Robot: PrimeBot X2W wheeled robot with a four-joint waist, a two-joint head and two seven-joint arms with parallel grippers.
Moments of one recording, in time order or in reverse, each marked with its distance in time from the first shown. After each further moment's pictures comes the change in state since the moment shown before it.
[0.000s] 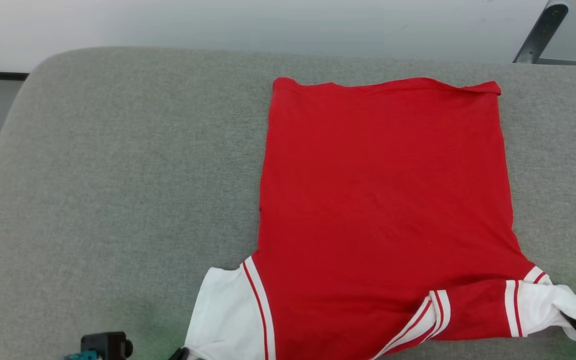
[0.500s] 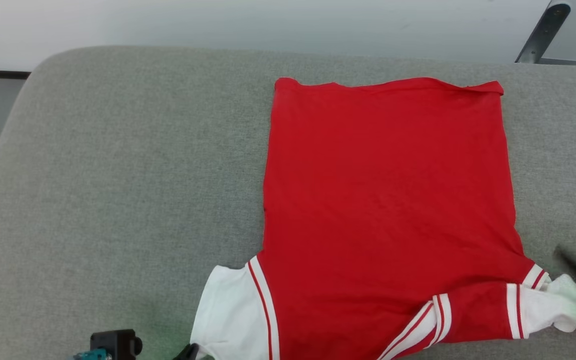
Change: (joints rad) left arm -0.020 -0.027 -0.016 0.000 0.013 0.000 -0.002; right arm 0.005 -0.007 -0.206 -0.229 0.173 0.000 0.087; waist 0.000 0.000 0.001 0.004
